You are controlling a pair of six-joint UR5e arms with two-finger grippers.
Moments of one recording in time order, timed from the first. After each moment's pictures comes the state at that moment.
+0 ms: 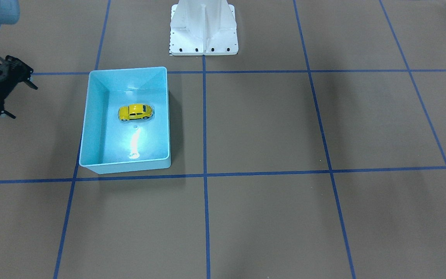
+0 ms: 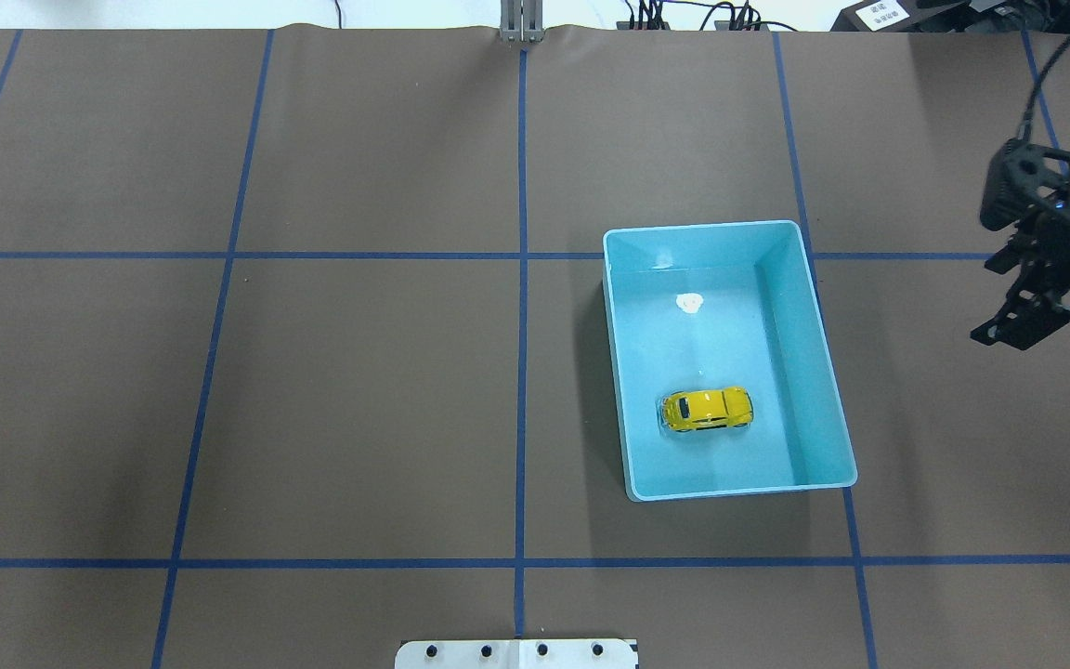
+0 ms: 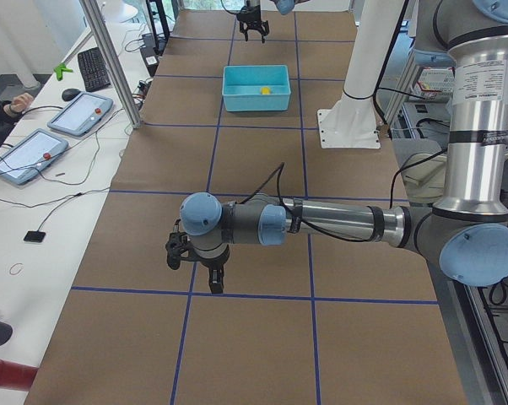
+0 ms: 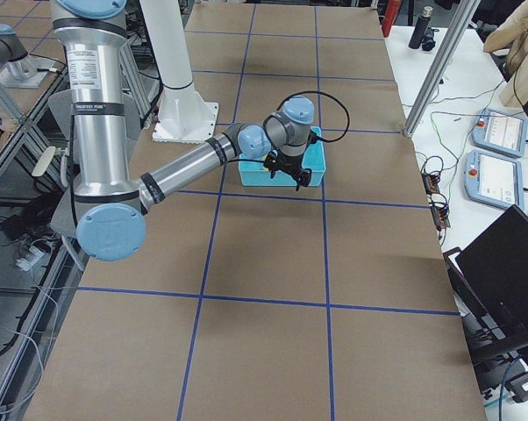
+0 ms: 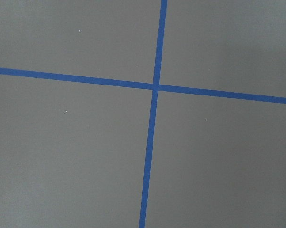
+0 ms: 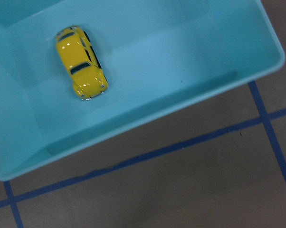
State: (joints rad) left arm -1.57 -1.56 -1.66 -1.50 -2.42 -0.10; right arm 1.11 -1.56 2.03 -1.63 2.30 -0.42
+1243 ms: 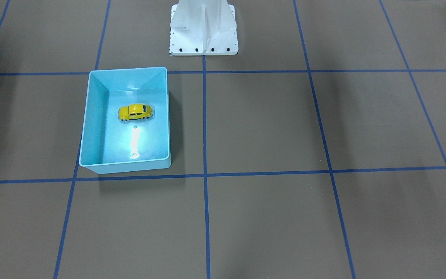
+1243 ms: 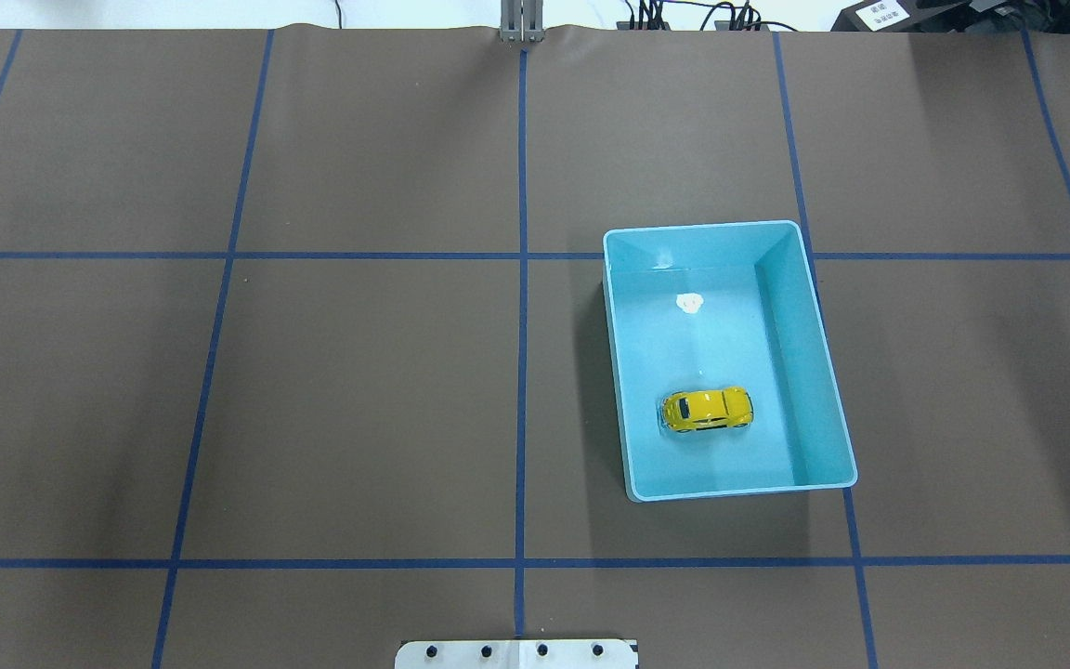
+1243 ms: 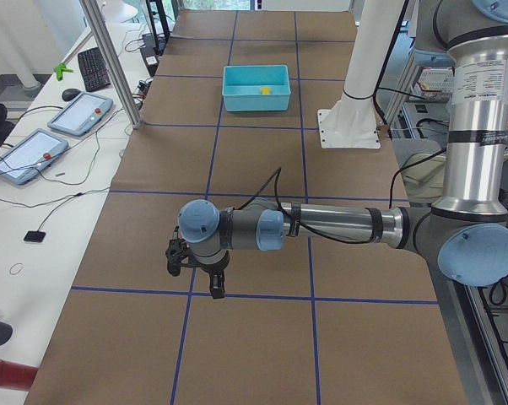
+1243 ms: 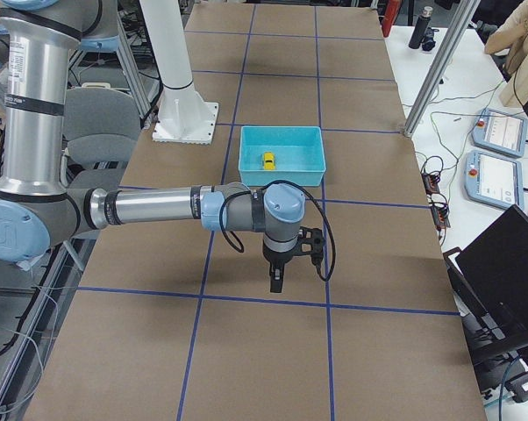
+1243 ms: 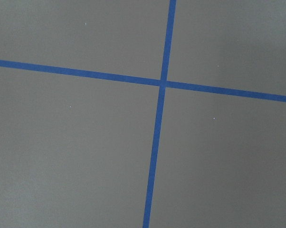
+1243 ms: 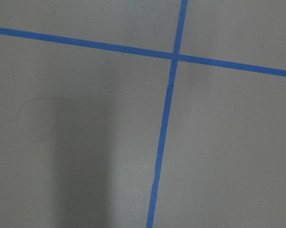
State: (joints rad) left arm -1.57 -1.57 -1.62 -1.50 -2.42 -0.10; right arm 1.52 -1.73 1.82 -1.64 2.30 0.14
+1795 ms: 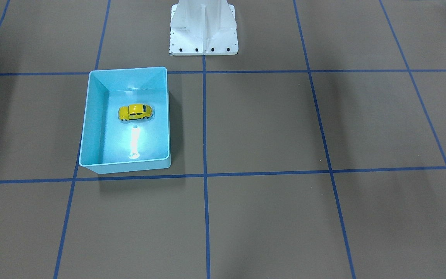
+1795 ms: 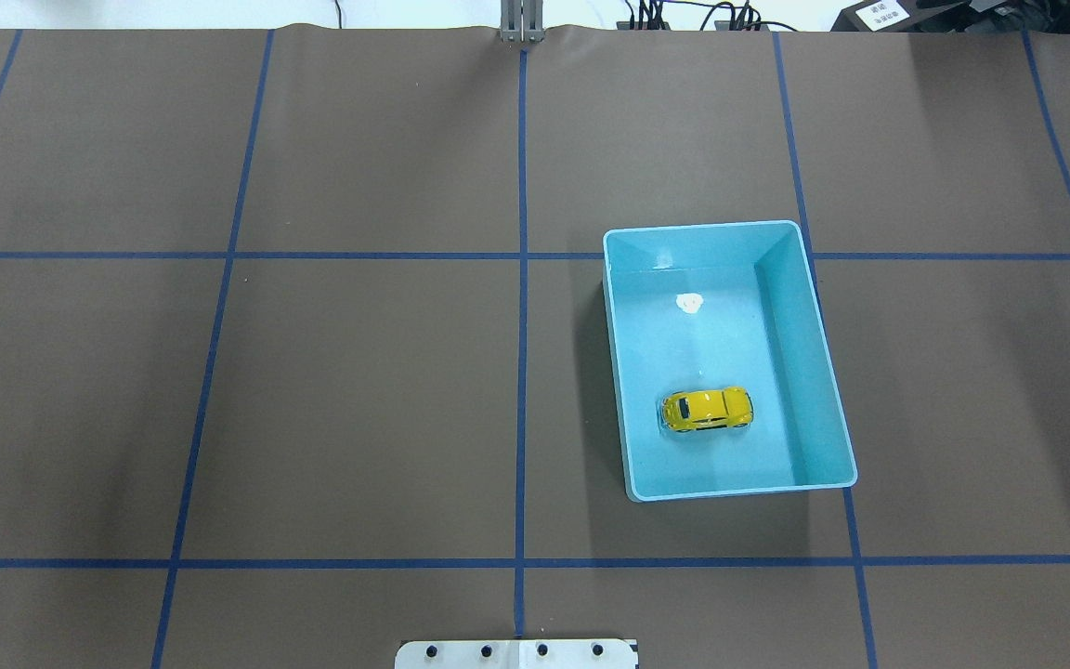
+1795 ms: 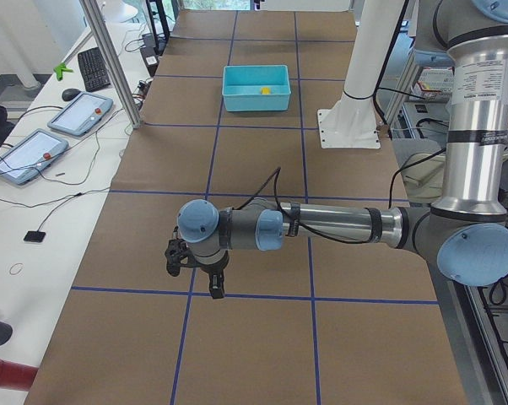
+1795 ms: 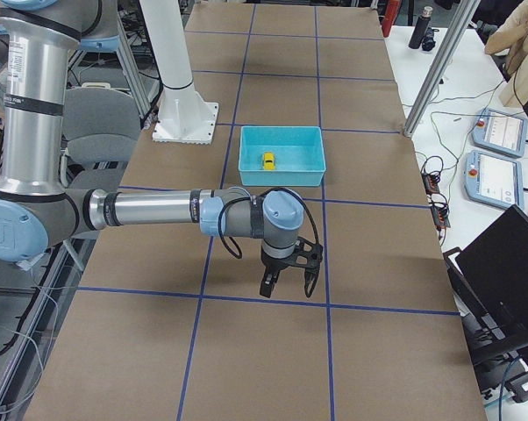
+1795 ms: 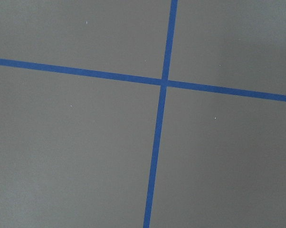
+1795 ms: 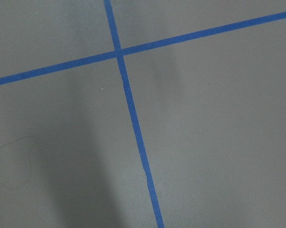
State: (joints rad) left arm -1.57 -1.57 -1.62 -1.50 -2.42 -0.11; right arm 1.52 -1.73 1.80 -1.64 2.30 0.33
